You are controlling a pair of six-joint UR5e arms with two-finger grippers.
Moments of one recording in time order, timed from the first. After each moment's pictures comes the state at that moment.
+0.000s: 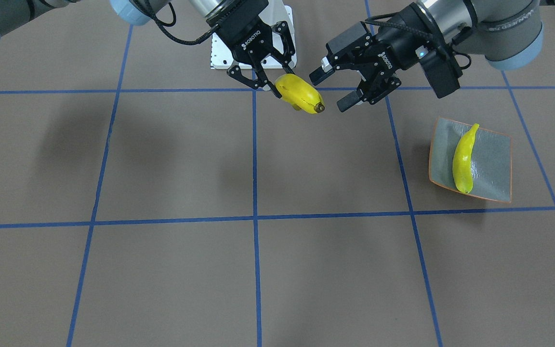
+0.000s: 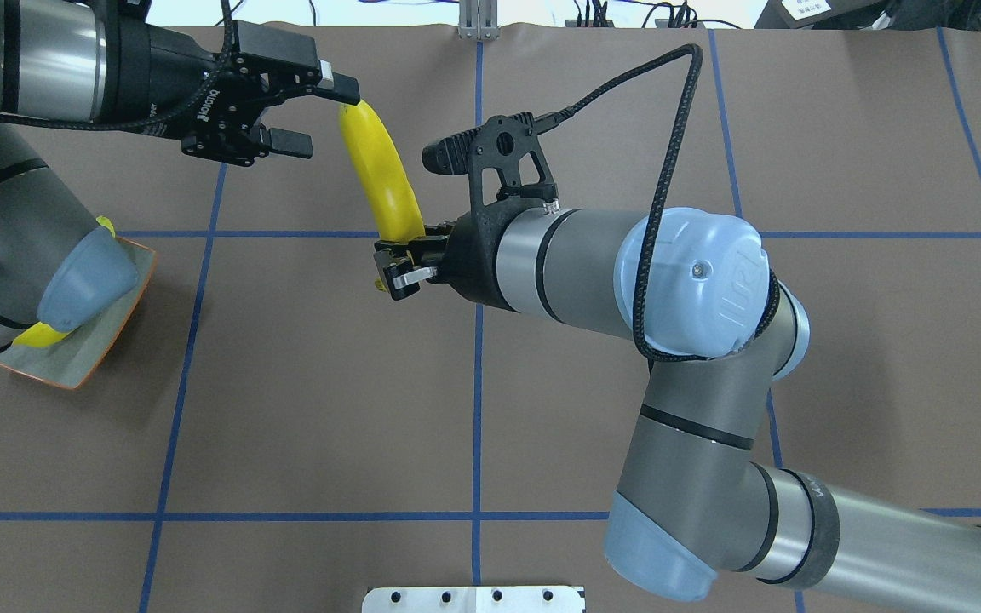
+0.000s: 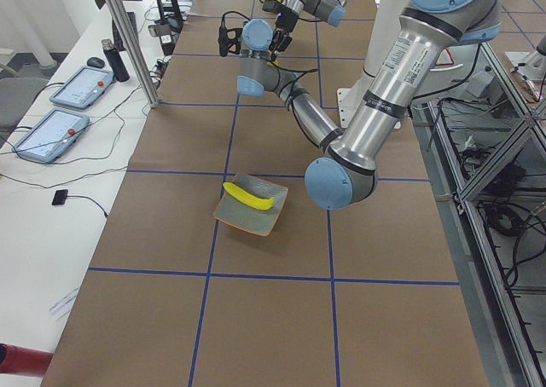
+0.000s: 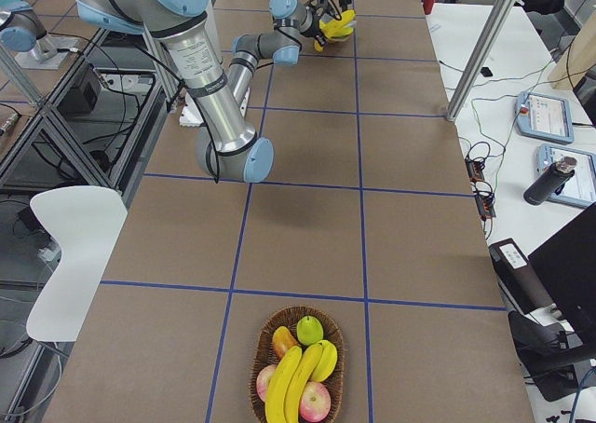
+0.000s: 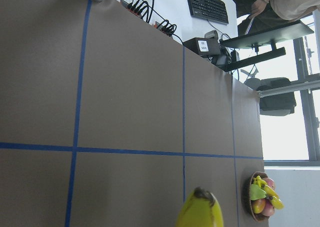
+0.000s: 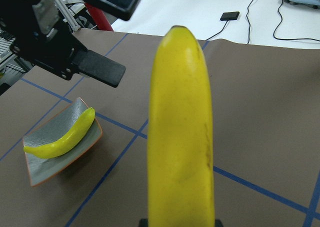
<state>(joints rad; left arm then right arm) -0.91 -2.08 -1.82 -2.56 -2.23 -1.70 0.45 -0.90 1.91 -1.04 1.58 0.88</state>
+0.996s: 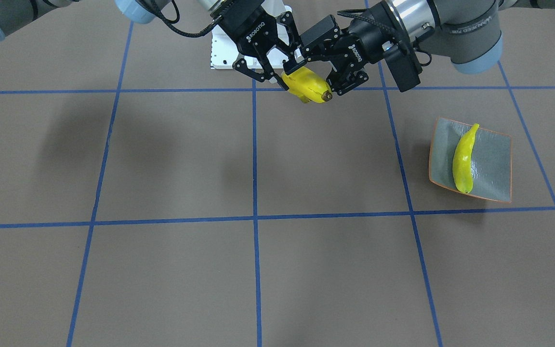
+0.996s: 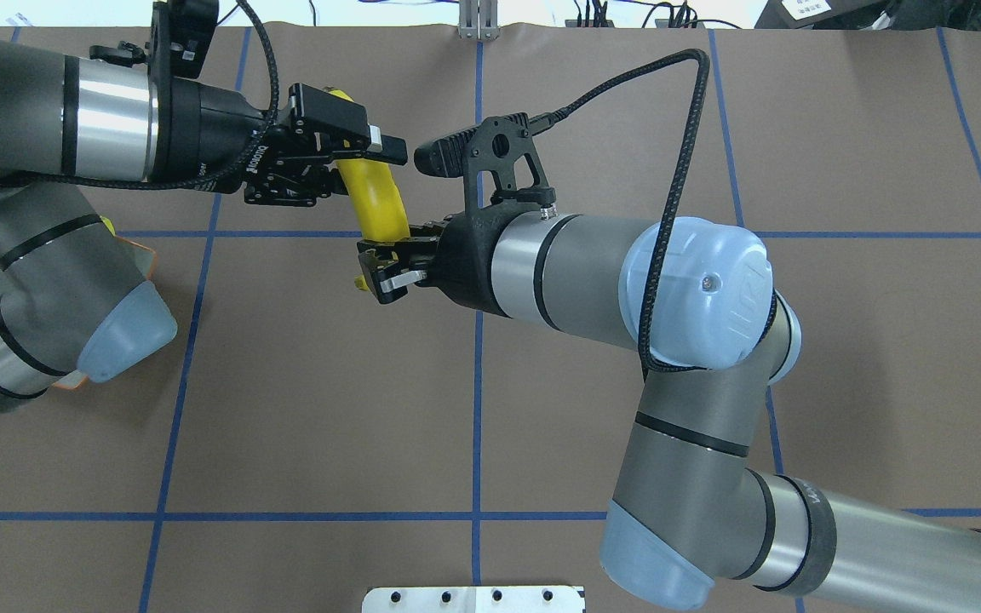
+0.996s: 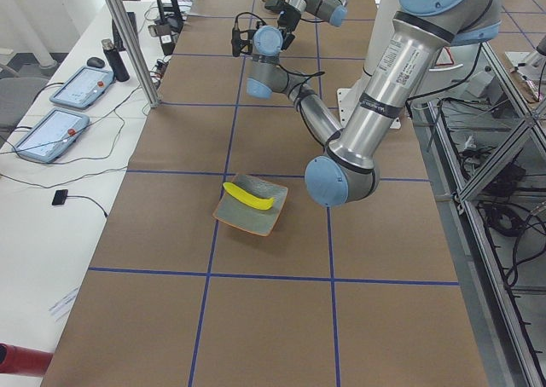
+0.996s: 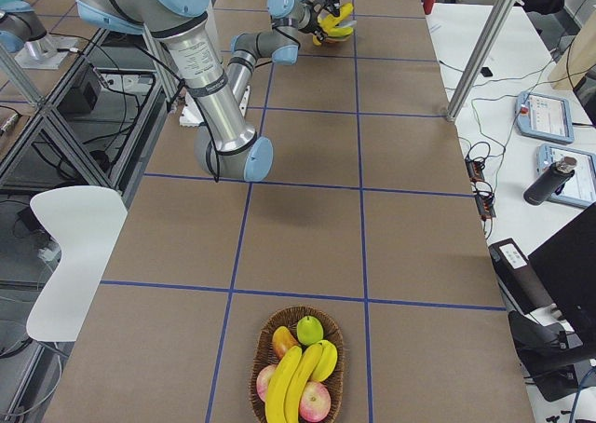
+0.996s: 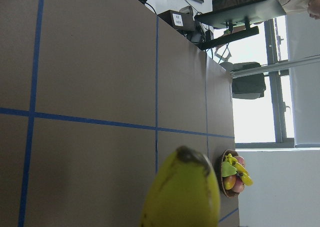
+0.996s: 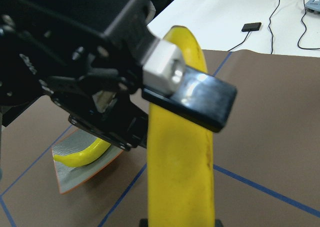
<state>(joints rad) -0.82 -2.08 -1.82 -2.63 -2.17 -1.72 0.44 -0.90 1.91 -1.00 1.57 0.88</state>
